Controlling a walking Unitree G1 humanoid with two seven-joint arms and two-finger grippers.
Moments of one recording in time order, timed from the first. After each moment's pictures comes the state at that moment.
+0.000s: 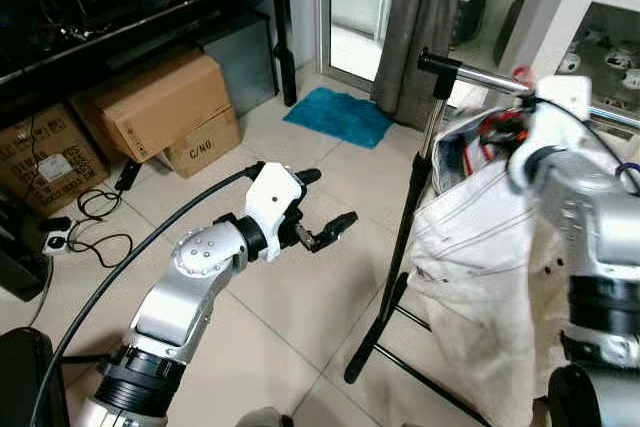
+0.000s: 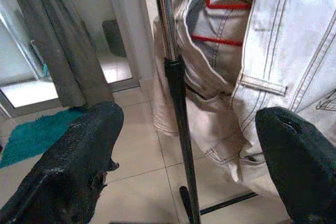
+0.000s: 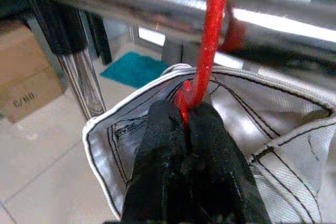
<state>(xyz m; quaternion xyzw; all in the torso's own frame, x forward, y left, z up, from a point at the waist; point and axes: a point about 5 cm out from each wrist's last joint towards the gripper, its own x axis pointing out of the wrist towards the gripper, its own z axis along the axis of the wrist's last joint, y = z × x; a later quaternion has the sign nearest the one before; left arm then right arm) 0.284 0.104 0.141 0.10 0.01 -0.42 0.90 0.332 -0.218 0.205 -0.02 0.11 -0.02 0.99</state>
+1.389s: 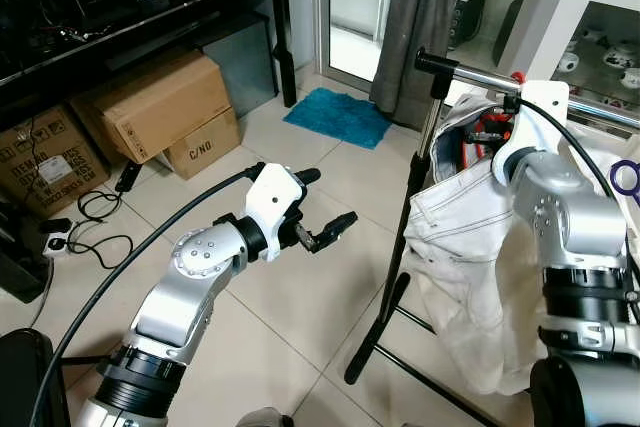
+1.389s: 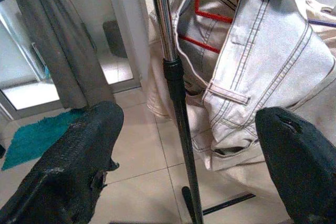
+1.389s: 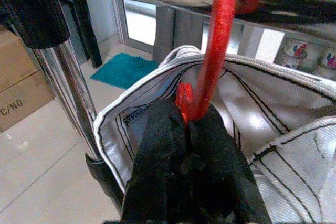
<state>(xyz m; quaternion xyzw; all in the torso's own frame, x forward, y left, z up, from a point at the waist) 0.284 0.104 0.141 0.10 0.01 -0.42 0.90 0.349 -0.207 0.186 -0.01 0.12 -0.05 0.99</state>
